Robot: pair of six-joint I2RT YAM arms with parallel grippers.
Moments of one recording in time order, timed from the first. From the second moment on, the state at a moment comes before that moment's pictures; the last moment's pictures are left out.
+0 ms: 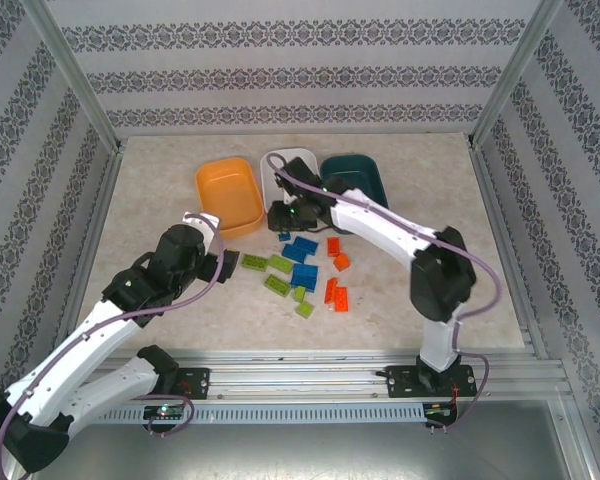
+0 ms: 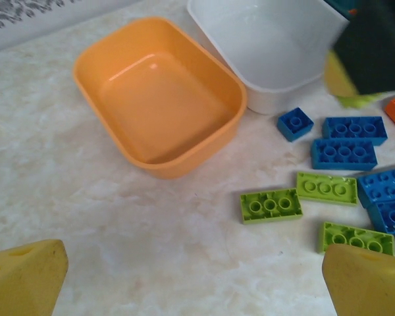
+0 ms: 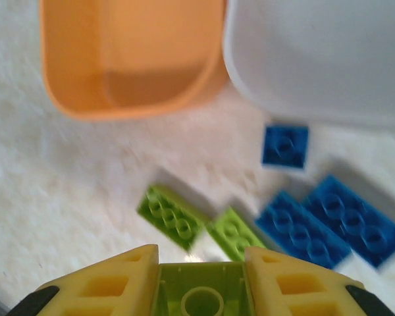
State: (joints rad) left arm -0.58 0.82 0.84 -0.69 -0.33 -0.08; right arm 0.71 1.94 1.70 -0.74 -0.16 0.58
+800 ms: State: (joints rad) left arm -0.58 0.90 0.83 -0.68 -0.30 -0.08; right arm 0.70 2.41 2.28 -0.82 -0.28 0.53
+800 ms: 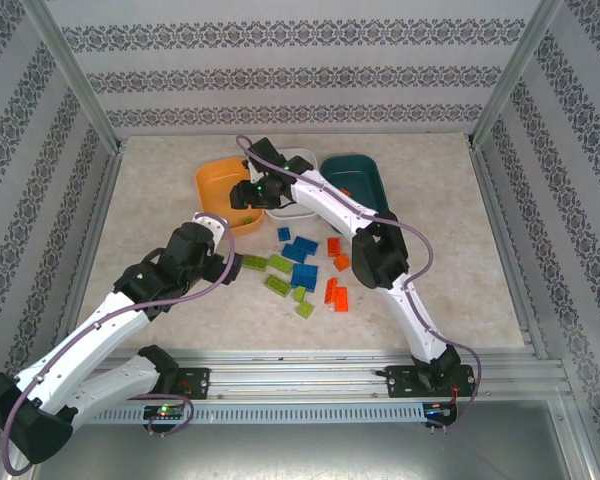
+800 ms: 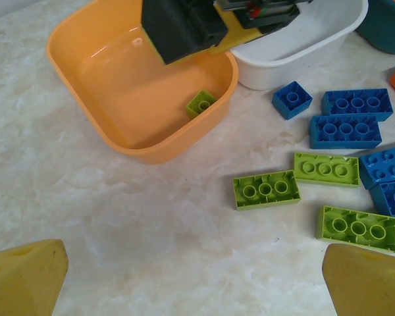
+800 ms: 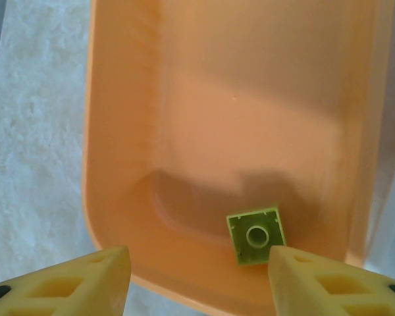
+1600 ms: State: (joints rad) left arm -0.58 0.59 0.79 -0.62 -0.32 -0.08; right arm 0.83 2.21 1.86 -0.84 -0.17 0.07
